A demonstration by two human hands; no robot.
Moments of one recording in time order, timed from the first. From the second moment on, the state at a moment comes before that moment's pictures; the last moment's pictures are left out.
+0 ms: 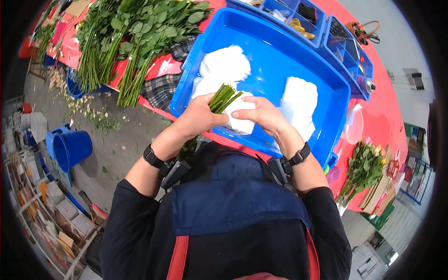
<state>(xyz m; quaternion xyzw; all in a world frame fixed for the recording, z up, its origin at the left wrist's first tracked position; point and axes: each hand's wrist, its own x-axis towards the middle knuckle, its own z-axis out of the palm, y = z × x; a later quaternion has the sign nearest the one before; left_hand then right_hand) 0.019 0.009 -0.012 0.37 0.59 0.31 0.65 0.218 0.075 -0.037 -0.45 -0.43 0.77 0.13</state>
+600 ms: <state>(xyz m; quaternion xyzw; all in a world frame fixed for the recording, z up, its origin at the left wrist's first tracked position) 0.028 0.022 -0.008 0.30 0.51 0.31 0.75 0.245 0.050 -0.040 -0.39 -0.29 0.81 0.34</state>
